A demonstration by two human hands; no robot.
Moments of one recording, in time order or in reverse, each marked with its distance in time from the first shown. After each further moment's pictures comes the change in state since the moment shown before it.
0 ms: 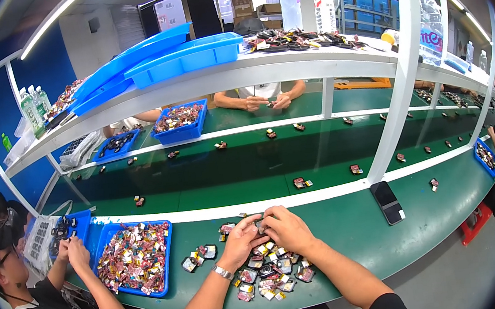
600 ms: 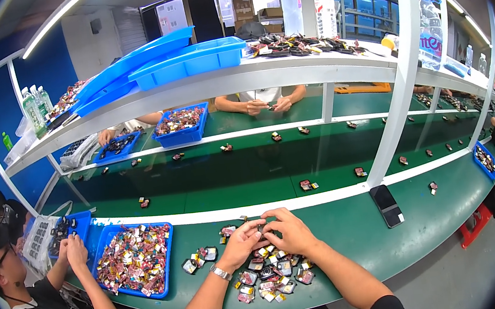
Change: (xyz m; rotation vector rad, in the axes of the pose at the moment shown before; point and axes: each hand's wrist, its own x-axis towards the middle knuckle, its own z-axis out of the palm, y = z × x) left_hand 0.000 0.002 -0.003 0.066 -0.125 0.002; right_hand -0.003 0.001 -0.004 0.154 0.029 0.032
